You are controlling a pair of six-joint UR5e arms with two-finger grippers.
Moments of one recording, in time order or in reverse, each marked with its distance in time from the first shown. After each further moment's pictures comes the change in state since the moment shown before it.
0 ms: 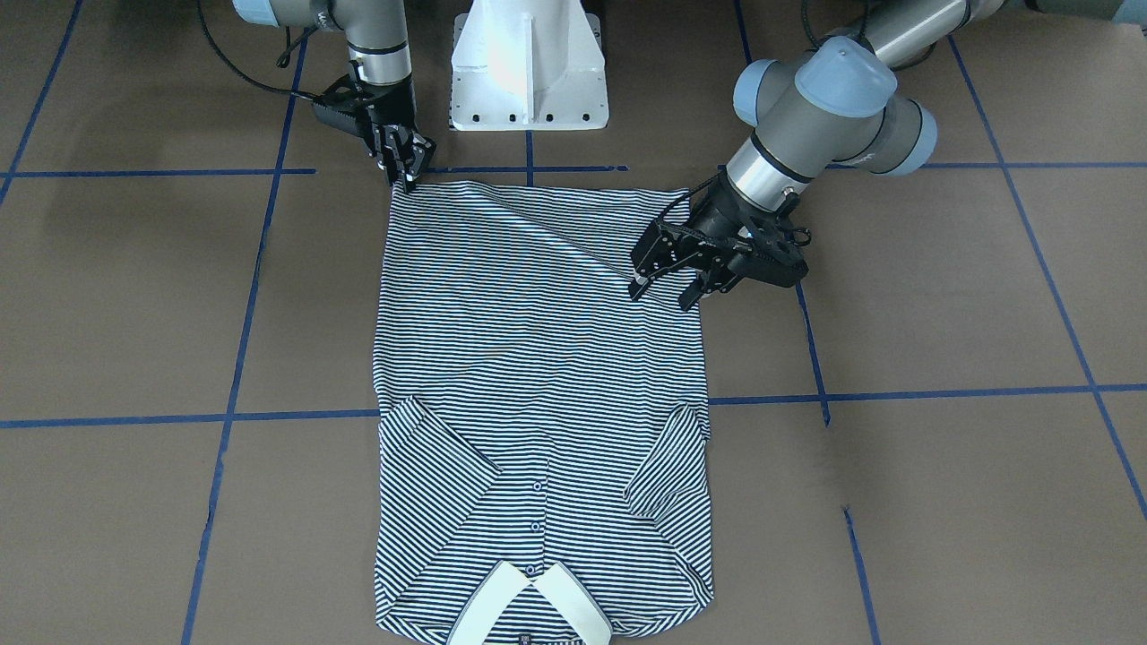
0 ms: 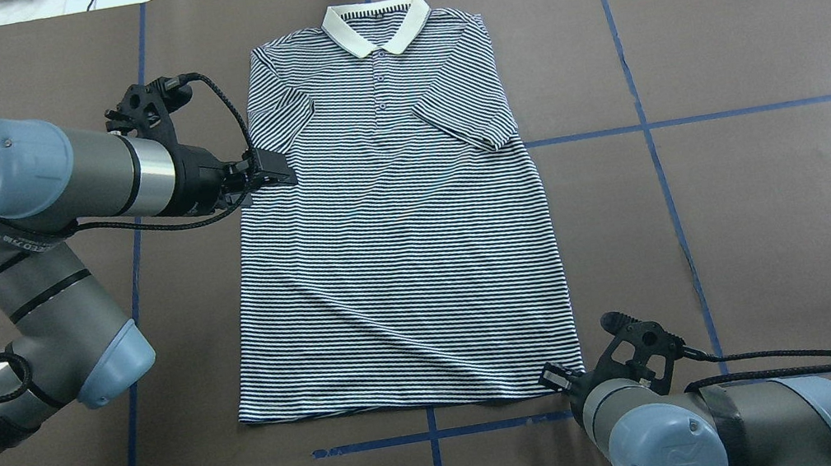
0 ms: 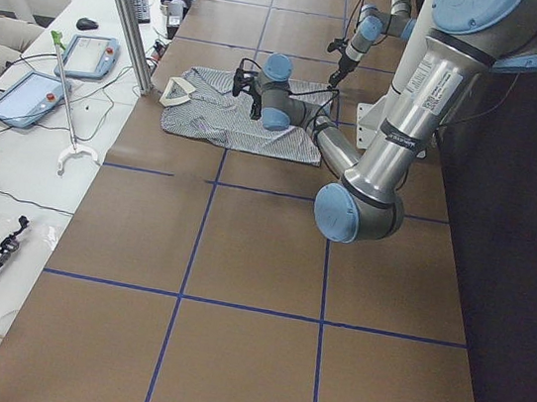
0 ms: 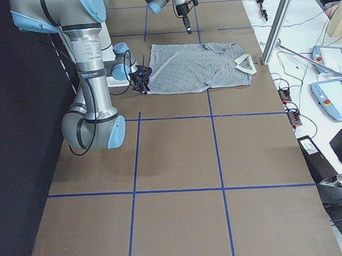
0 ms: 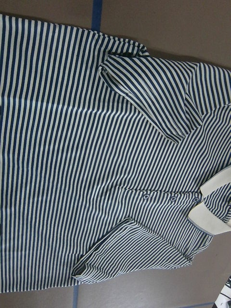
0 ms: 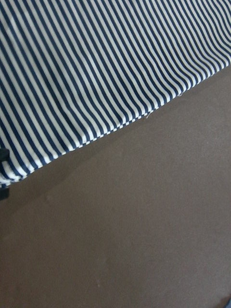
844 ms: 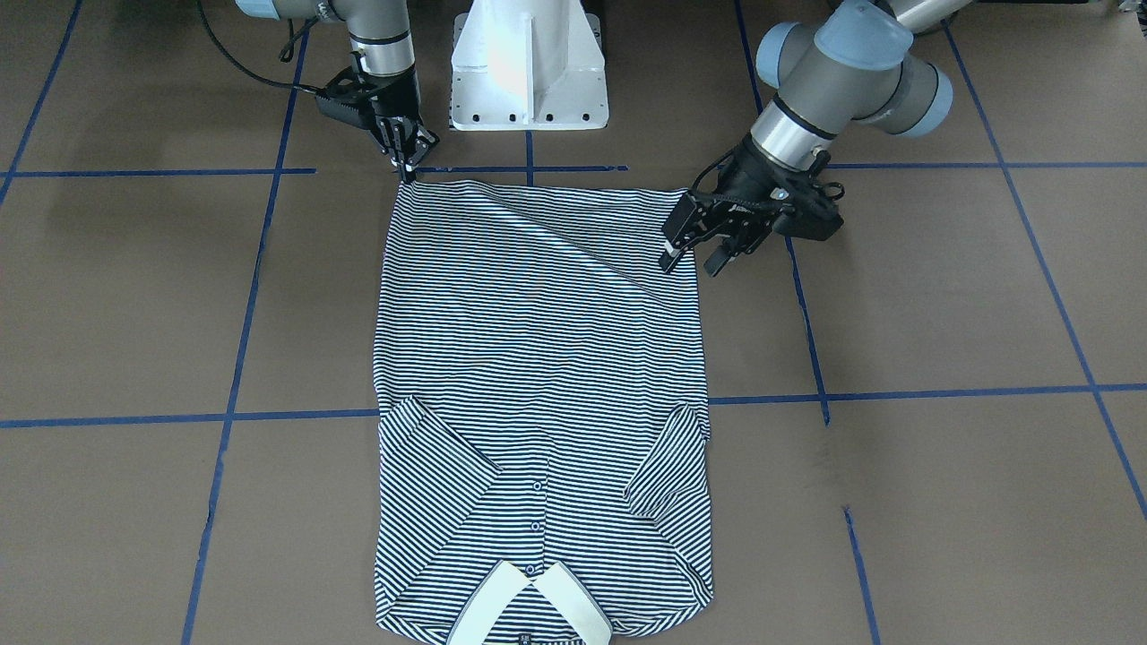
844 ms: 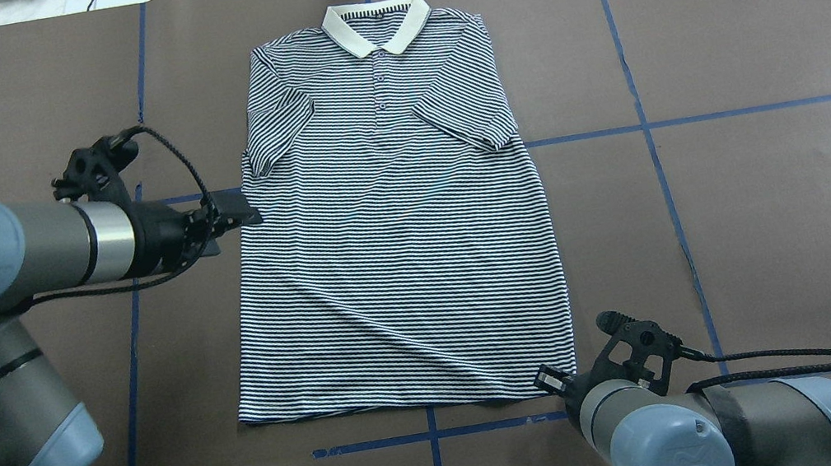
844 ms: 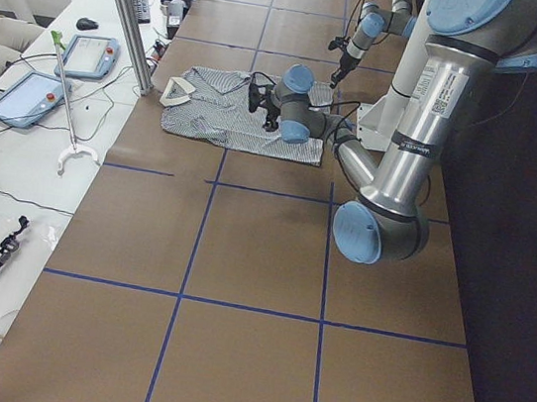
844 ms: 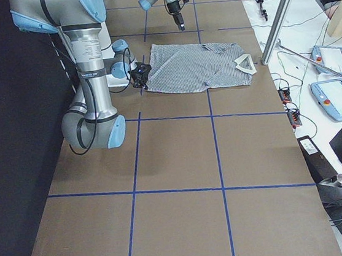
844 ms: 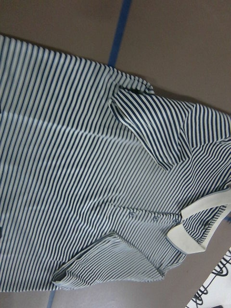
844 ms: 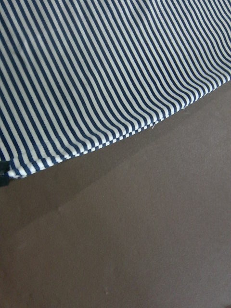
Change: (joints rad) left arm 0.110 0.227 -0.210 0.021 0.152 -0.239; right arm -0.001 0.006 0.032 0.003 0.002 -0.009
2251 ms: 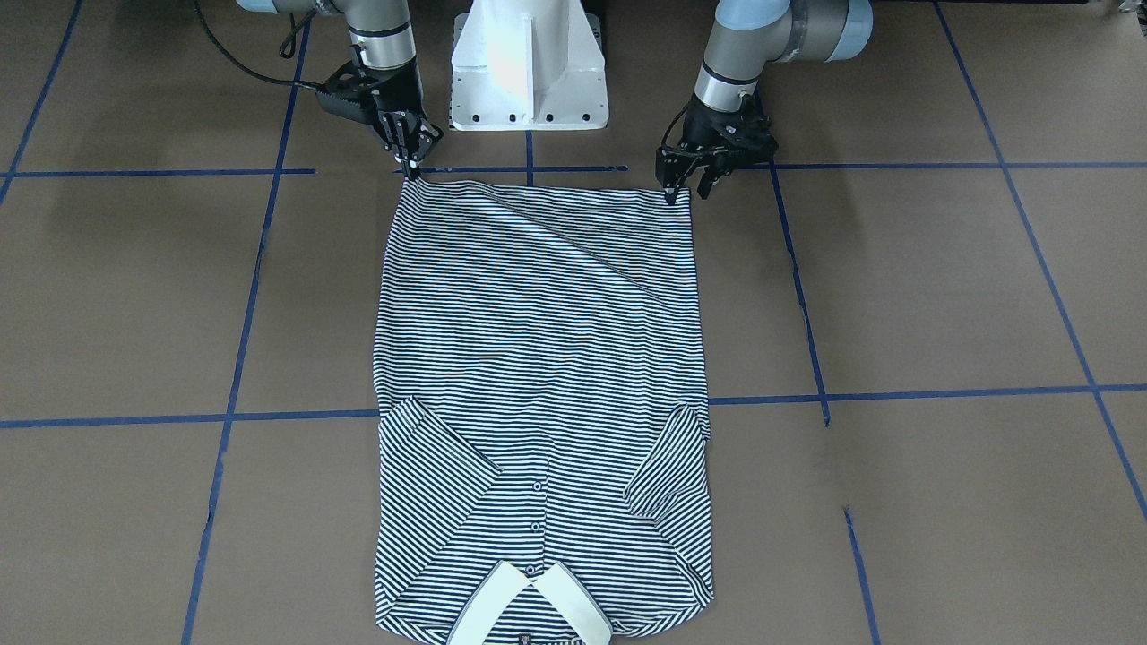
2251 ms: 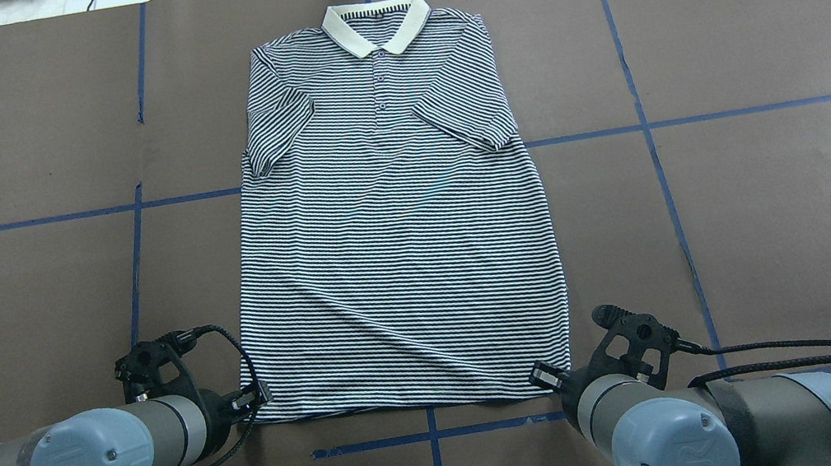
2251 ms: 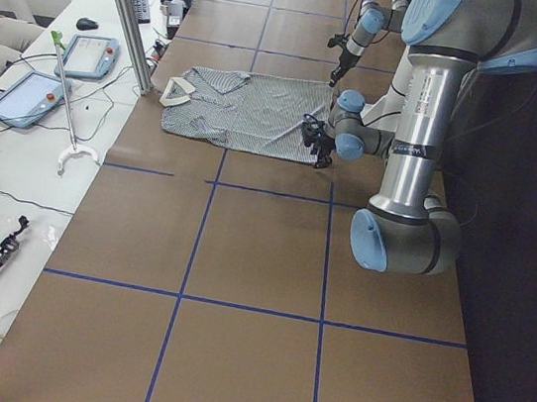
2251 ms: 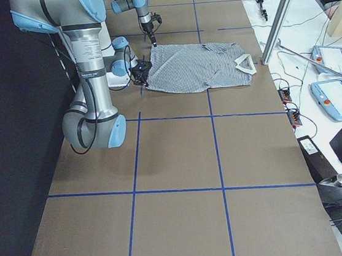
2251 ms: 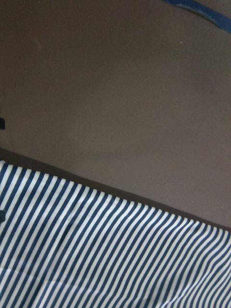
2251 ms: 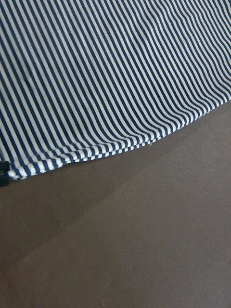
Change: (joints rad) left arm 0.364 0.095 -0.102 0.336 0.253 -0.119; right arm 0.009 0.008 0.015 0.000 0.007 -0.025
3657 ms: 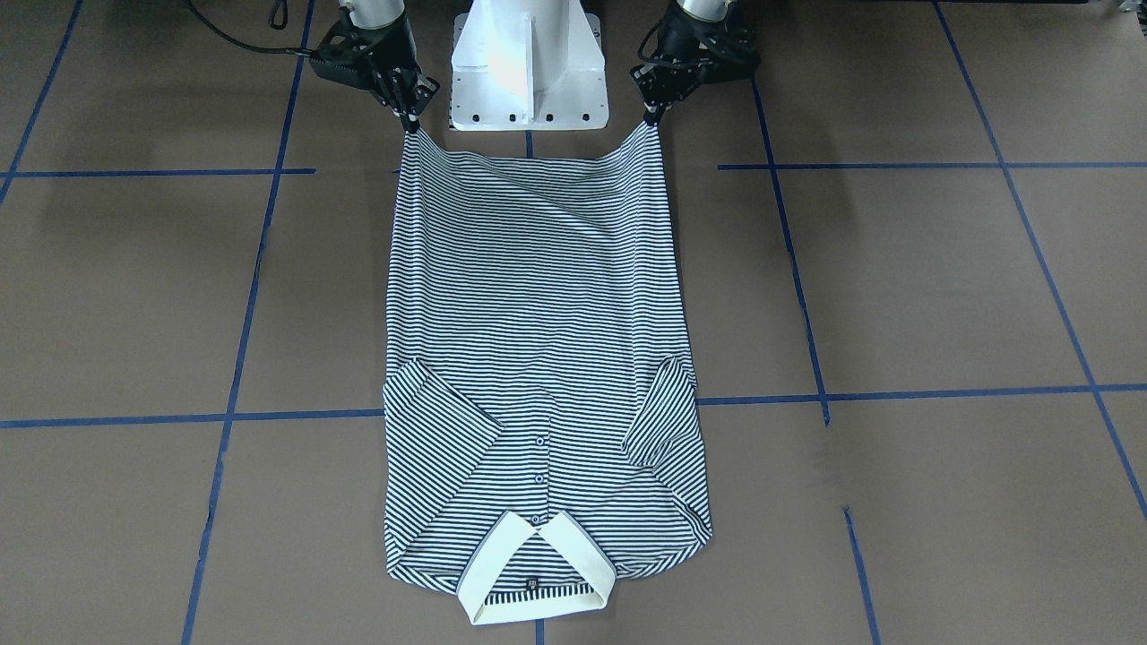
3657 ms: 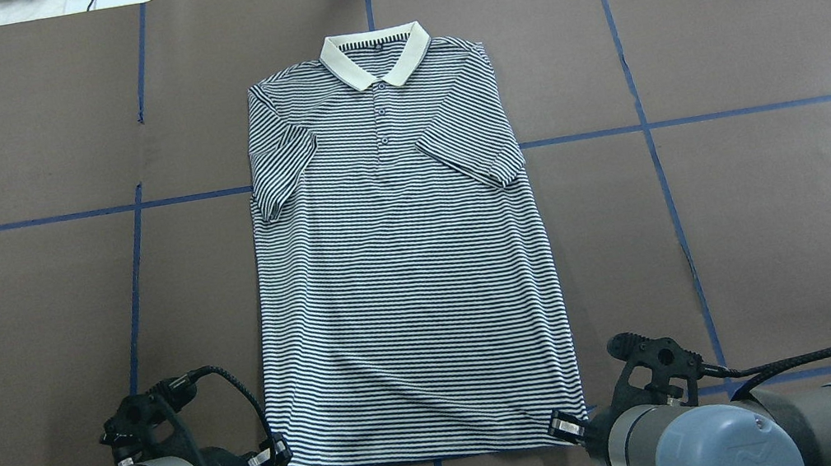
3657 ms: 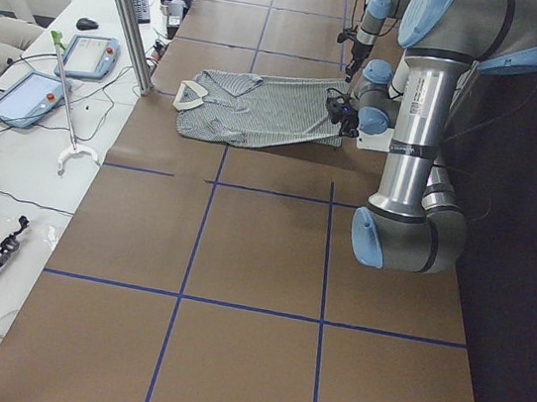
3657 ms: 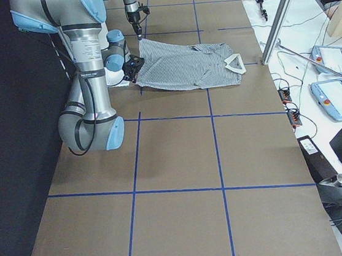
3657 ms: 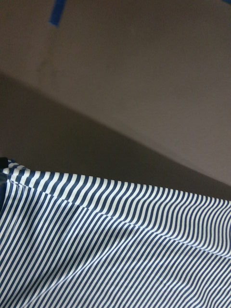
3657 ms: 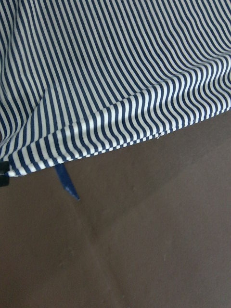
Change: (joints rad) left arm 0.127 -0.007 -0.281 0.167 -0.004 -0.228; right arm -0.031 -0.046 0.155 -0.078 0.207 -0.090
